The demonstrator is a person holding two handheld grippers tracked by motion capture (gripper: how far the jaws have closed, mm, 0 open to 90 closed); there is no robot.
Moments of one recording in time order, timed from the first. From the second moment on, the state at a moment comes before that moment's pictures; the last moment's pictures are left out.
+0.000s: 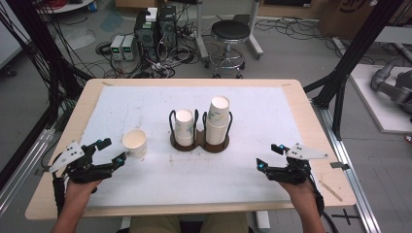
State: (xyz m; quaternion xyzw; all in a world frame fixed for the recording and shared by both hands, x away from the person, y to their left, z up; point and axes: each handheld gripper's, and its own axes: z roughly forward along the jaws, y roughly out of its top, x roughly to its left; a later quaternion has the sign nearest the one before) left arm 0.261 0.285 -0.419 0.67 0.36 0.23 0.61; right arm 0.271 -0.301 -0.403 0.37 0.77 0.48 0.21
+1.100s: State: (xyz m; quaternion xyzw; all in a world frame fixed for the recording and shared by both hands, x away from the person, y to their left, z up) left arm 0.258 0.286 -0.418 0.67 0.35 0.24 0.61; right arm 0.267 -0.298 -0.399 0.37 0.77 0.47 0.22
